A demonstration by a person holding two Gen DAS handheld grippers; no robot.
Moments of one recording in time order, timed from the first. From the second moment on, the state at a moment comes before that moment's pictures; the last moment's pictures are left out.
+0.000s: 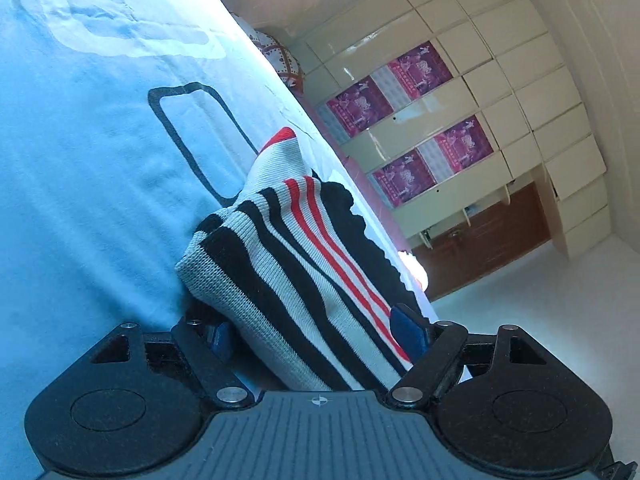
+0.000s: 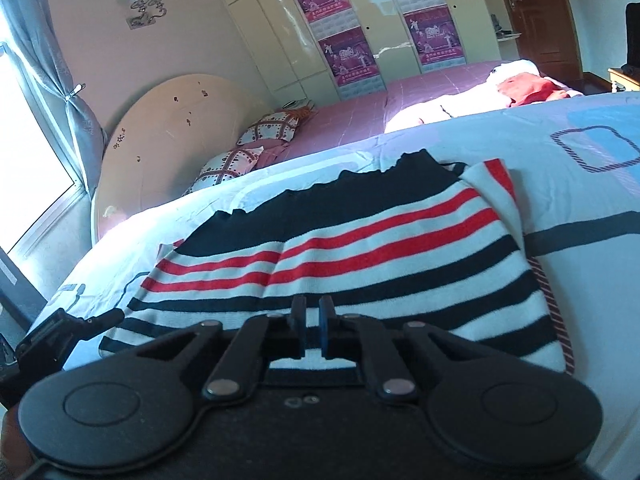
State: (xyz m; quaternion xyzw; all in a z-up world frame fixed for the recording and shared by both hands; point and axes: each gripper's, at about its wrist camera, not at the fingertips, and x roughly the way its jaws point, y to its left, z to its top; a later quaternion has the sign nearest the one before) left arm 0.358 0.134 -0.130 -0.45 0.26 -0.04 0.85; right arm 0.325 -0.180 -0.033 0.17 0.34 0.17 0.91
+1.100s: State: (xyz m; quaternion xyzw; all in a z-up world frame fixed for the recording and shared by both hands) left arm 0.474 0.036 0.010 -0.31 0.23 -0.23 0.89; right arm 0.392 -0.161 -0.074 0.21 0.39 0.20 0.87
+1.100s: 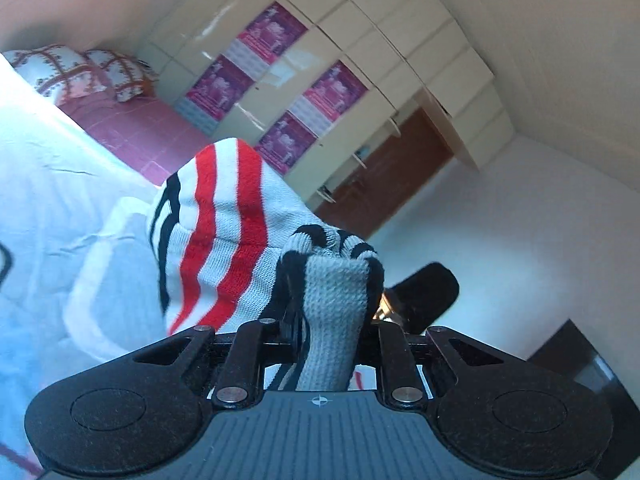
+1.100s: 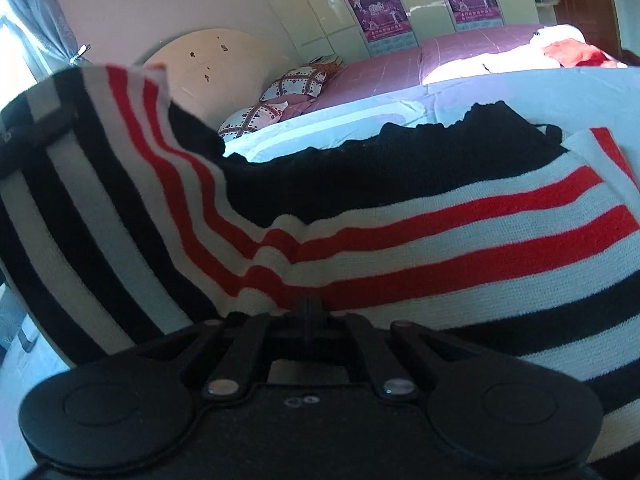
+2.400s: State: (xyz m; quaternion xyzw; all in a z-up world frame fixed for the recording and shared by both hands) left arm 0.470 0.027 -0.070 -0.22 0.39 -0.19 0.88; right arm 0.361 -0.297 -0.075 0.42 0.39 0.15 0.81
